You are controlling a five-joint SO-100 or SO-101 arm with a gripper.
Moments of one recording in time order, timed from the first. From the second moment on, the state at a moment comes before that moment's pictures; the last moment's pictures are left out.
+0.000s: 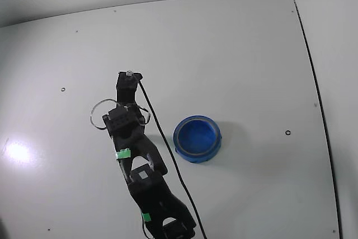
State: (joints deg) arm -23.8 78.1 85.9 51.8 -41.3
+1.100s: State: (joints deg) arm -34.9 92.9 102.7 51.1 -33.9
